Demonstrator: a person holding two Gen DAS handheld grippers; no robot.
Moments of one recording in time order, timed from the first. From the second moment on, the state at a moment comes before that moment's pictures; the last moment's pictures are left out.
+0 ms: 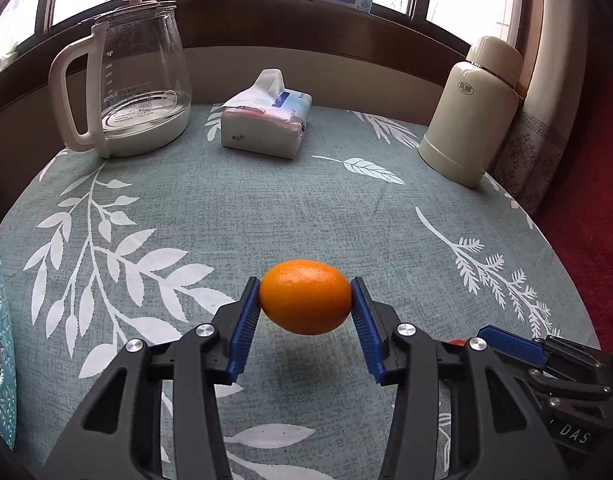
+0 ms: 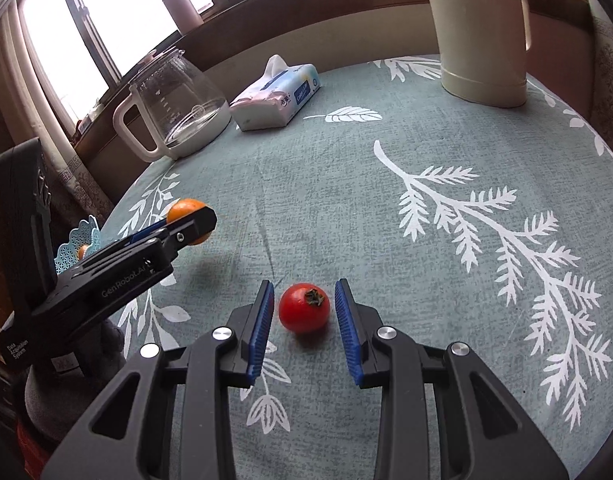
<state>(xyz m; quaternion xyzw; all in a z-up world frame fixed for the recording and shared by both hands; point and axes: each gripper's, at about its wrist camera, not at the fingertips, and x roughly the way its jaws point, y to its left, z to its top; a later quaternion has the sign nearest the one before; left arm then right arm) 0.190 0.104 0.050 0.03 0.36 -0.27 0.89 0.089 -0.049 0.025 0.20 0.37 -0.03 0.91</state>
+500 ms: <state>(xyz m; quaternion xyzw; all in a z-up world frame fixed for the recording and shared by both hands) 0.188 0.115 0.056 0.01 0.35 -0.26 0.90 0.097 -0.037 0.014 0.16 0.39 -0.03 0.91</state>
